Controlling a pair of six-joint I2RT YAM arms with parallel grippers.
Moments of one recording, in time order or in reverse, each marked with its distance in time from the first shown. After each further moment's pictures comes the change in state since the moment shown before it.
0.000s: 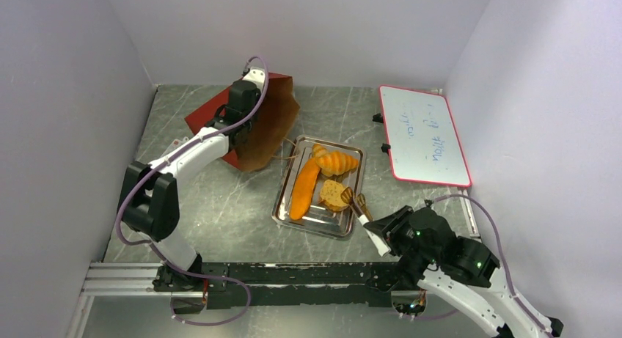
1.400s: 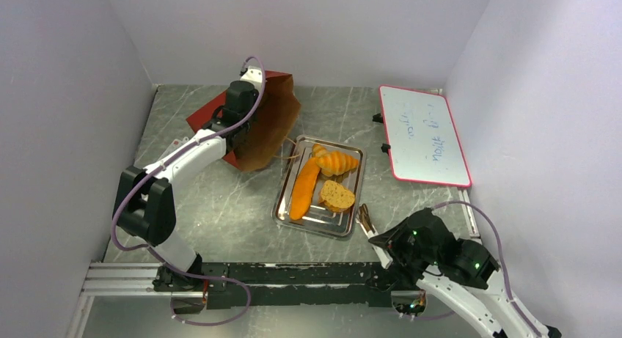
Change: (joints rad) left arm -0.005 -0.037 -0.016 0.000 0.000 -0.009; right arm -0.075 0.012 0.021 -0.184 -0.095 -0.051
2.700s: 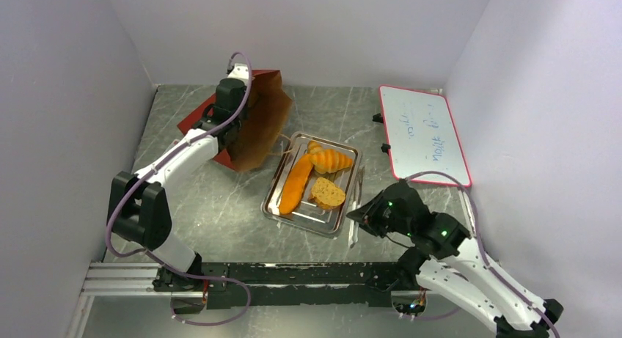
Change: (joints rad) left arm 0.052 -0.045 -0.005 -0.061 -0.007 -0.056; right arm -0.023 0.352 -0.026 0.442 -0.030 -0.161
